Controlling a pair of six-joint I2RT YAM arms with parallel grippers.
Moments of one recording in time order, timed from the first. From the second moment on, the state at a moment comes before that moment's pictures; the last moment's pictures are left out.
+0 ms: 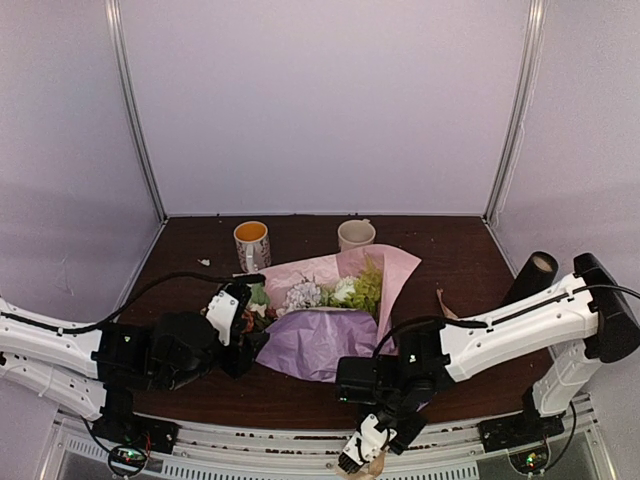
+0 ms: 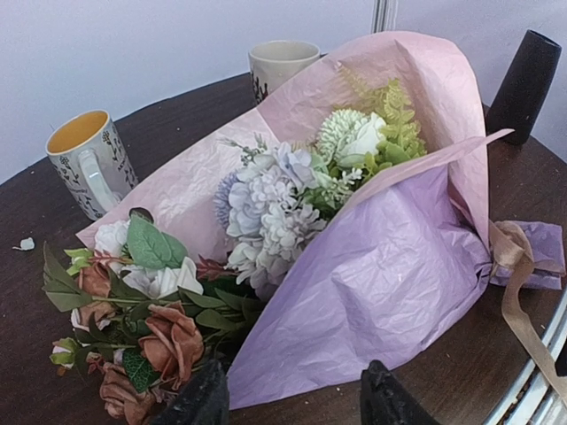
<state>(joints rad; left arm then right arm) -1.34 1.01 0.54 -0.08 -0.64 -0.39 1.44 1.69 1.13 -0.91 -0.17 -0.89</state>
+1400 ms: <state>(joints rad) -1.38 1.46 0.91 -0.10 -0.48 -0.08 0.23 1.10 1.03 -0.83 -0.31 -0.69</state>
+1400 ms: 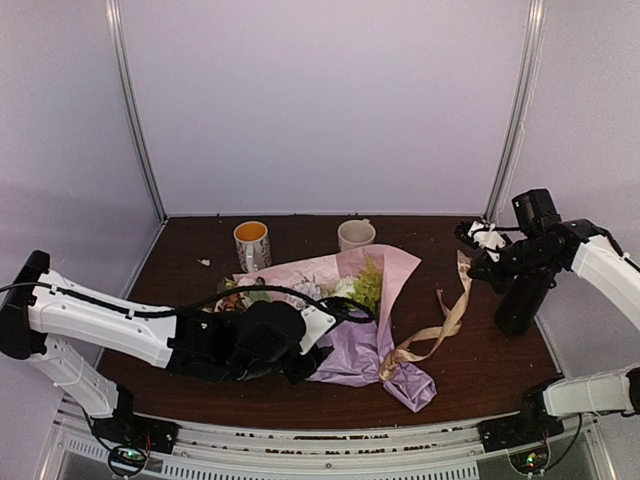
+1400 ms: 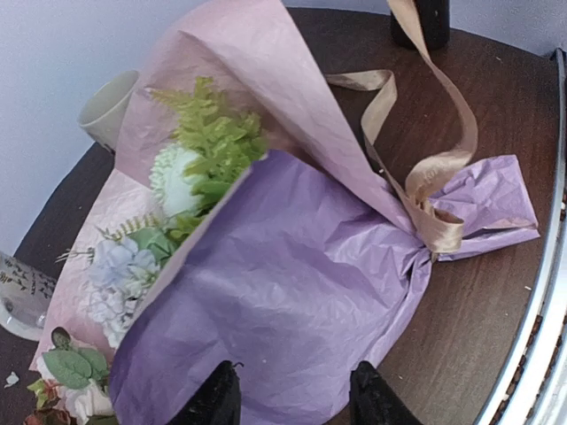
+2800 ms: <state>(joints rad) -1.49 1.64 0.96 0.00 -0.27 0.15 0.74 1.62 1.01 -0.83 -0.46 -0.75</state>
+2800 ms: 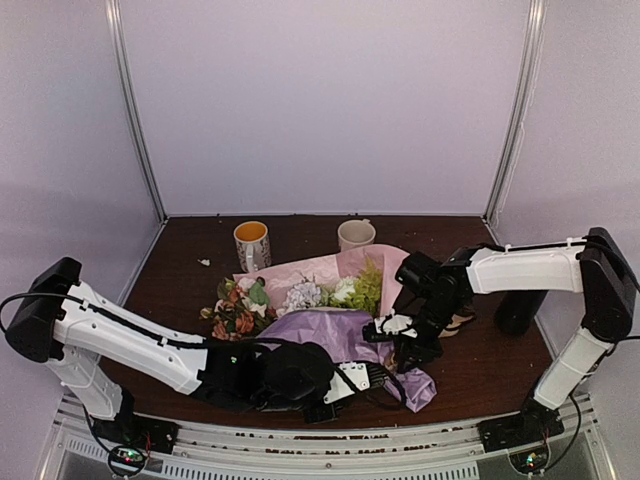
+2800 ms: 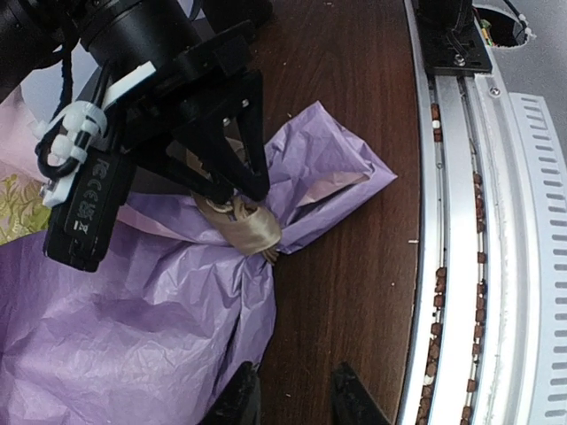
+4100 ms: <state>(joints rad) -1.51 1.69 0.99 0.02 -0.36 0.17 0.80 1.64 1.00 -0.75 -0.35 -0.63</state>
